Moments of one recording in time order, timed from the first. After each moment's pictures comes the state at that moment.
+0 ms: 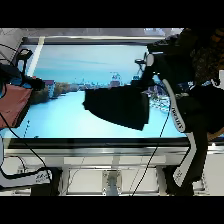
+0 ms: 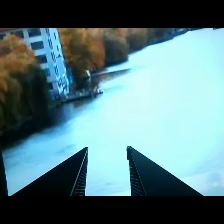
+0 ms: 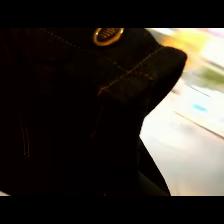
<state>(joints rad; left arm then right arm) 0.22 -1.39 1.40 -1.77 1.13 2.11 0.20 -1.98 2.05 -1.49 1.65 1.62</state>
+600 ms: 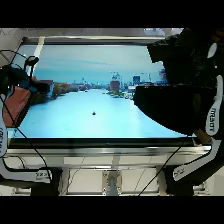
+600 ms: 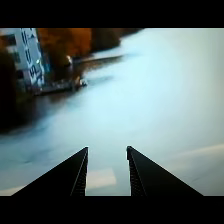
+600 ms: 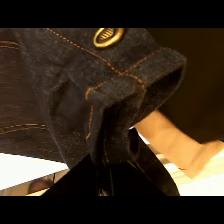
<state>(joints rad) 0.21 -1.52 1.40 -1.77 1.12 2.06 -0.26 -1.76 1.98 -1.71 1.84 1.63</state>
